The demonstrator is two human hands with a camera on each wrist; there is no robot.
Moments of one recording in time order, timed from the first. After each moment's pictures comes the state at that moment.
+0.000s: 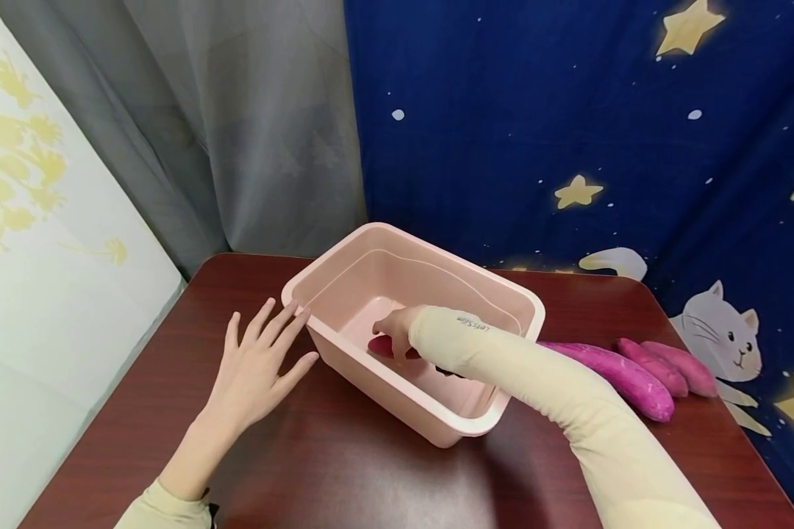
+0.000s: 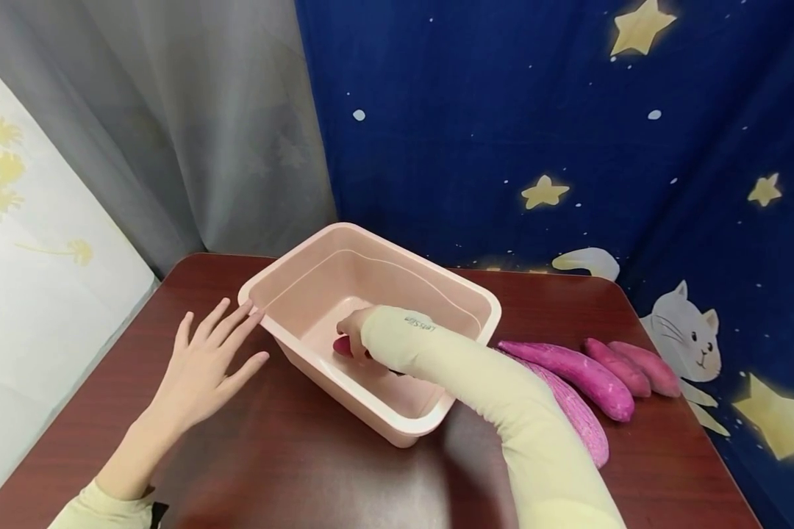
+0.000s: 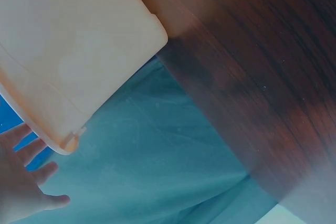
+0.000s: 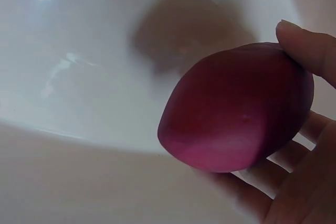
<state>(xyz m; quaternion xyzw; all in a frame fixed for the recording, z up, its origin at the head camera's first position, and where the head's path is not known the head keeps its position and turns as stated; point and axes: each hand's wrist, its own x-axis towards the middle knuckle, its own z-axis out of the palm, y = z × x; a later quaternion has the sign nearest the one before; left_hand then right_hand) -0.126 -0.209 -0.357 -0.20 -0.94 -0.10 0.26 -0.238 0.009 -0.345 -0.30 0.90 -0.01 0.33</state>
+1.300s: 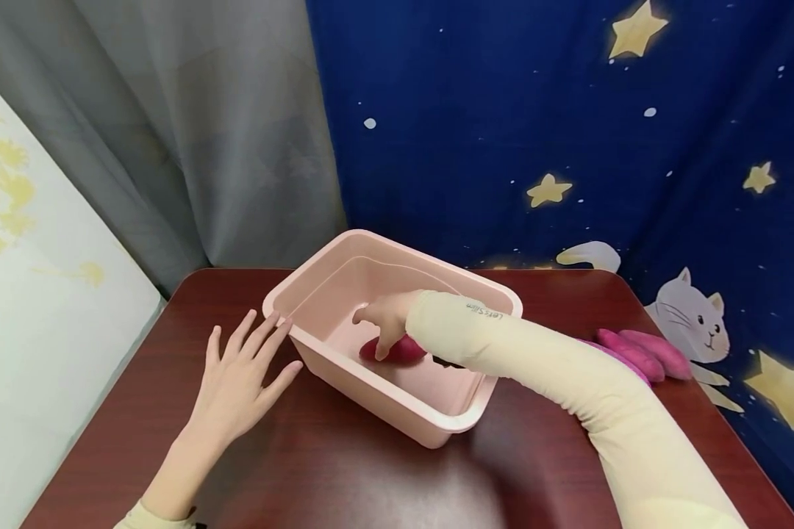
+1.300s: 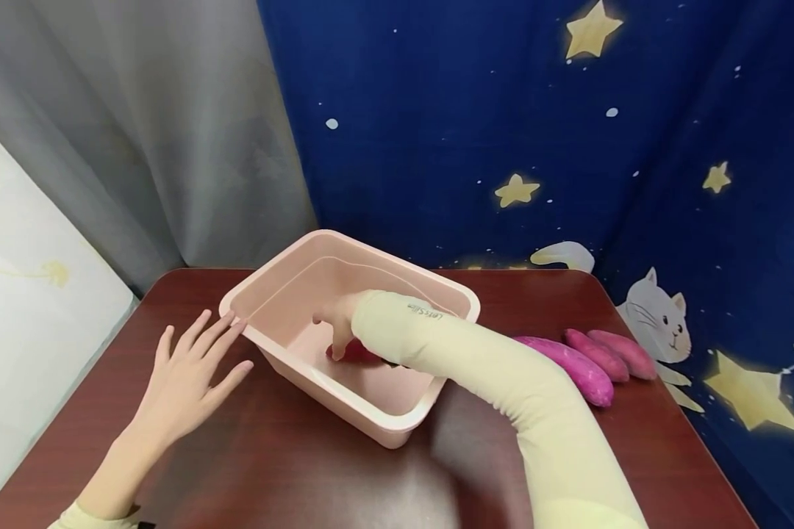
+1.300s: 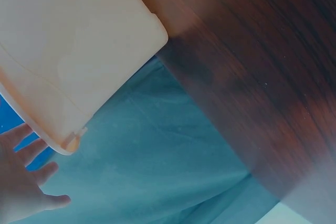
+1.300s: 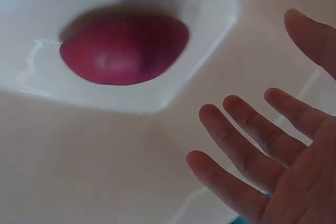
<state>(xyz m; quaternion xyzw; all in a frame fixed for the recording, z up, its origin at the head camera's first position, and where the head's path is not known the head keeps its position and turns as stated) -0.115 -0.206 -0.353 -0.20 -0.94 -0.09 0.25 -0.222 0.021 -0.295 -0.38 0.89 0.03 0.25</state>
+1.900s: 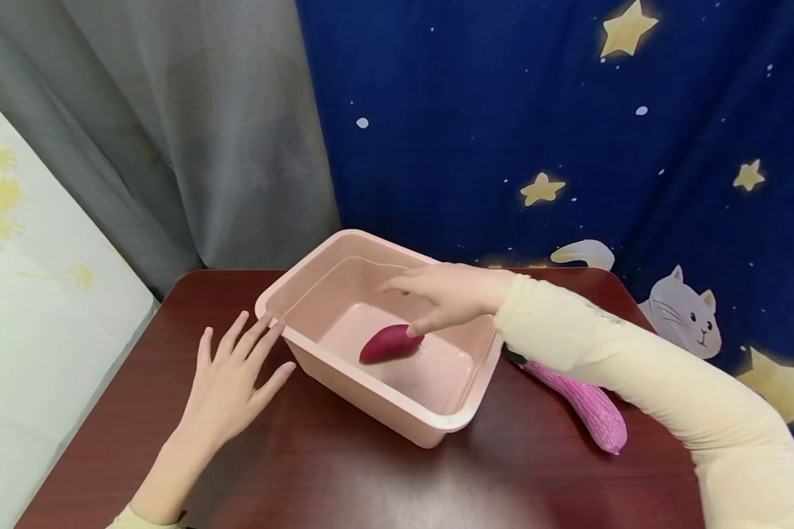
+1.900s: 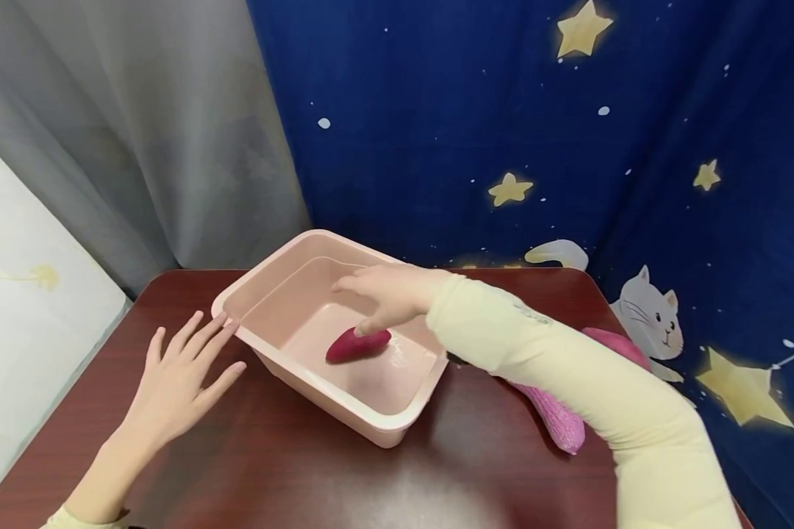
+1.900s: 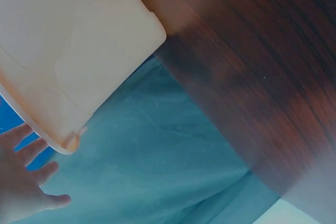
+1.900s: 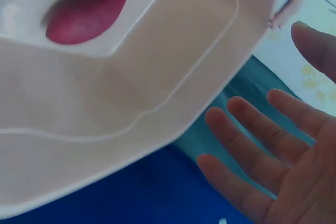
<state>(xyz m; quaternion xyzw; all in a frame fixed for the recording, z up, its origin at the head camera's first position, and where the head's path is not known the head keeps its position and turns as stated) -0.116 -0.207 -0.354 -0.20 -0.94 -0.08 0.25 -0.194 0.102 -0.228 -0.47 0.87 -0.08 0.13</state>
